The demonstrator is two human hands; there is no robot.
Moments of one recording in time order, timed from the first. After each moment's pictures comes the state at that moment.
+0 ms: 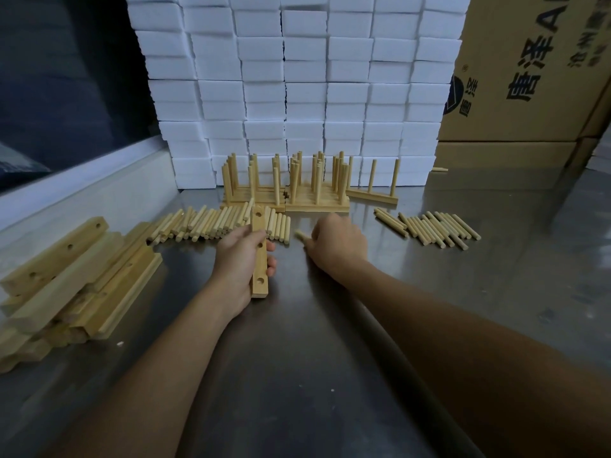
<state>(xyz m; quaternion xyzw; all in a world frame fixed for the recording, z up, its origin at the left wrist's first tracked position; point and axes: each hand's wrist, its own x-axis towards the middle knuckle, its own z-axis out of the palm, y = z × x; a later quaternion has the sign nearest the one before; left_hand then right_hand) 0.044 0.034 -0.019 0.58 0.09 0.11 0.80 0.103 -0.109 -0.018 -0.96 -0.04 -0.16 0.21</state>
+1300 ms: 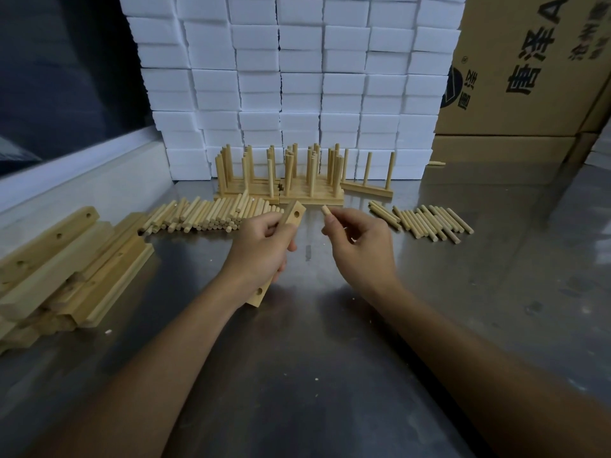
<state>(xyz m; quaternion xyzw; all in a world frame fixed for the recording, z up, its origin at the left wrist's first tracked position) 0.014 0.003 0.003 0.80 -0.02 0.13 0.59 0.036 -0.153 -0.016 -0.78 -0.17 -0.27 0.54</state>
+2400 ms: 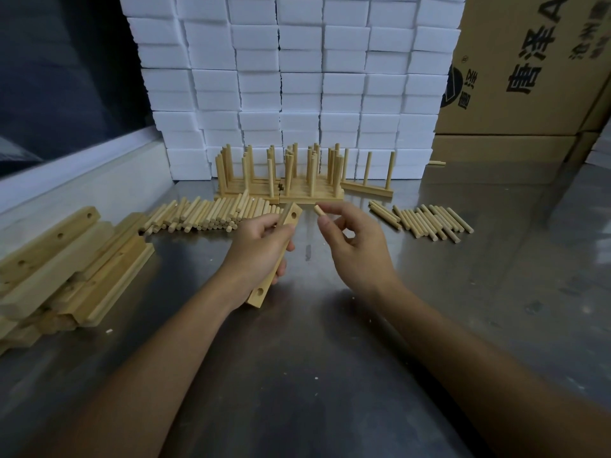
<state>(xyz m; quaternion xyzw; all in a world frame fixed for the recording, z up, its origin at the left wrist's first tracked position) 0.016 0.006 -0.001 0.77 -0.02 0.09 0.63 0.033 -0.153 -0.013 -0.79 -0.19 -0.23 0.54</state>
